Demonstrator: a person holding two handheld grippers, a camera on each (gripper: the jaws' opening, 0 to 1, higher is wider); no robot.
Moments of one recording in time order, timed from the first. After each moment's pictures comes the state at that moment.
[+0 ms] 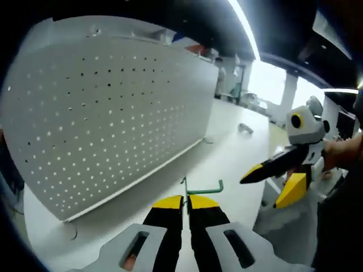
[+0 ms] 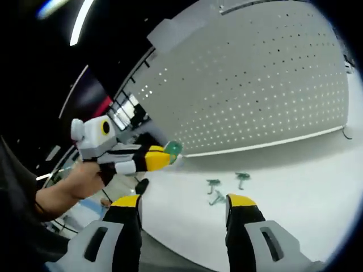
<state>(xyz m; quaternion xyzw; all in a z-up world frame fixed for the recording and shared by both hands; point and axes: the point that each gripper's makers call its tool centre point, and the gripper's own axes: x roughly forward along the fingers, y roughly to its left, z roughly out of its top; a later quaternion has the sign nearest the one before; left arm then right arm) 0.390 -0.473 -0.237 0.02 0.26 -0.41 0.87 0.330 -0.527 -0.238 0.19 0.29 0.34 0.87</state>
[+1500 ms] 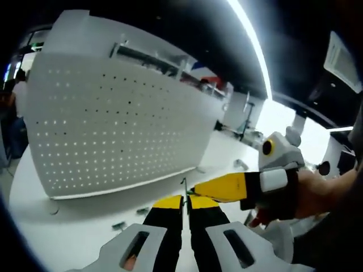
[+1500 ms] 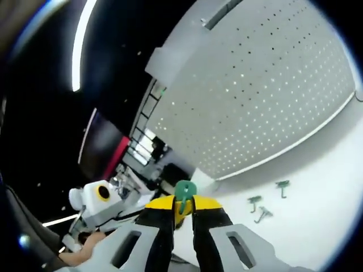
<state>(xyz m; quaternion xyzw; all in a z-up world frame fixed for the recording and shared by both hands) 0.348 -0.480 -0.202 -0.09 0.20 -0.37 0.90 0.348 -0.488 -0.194 0.35 0.23 0.35 0.84</state>
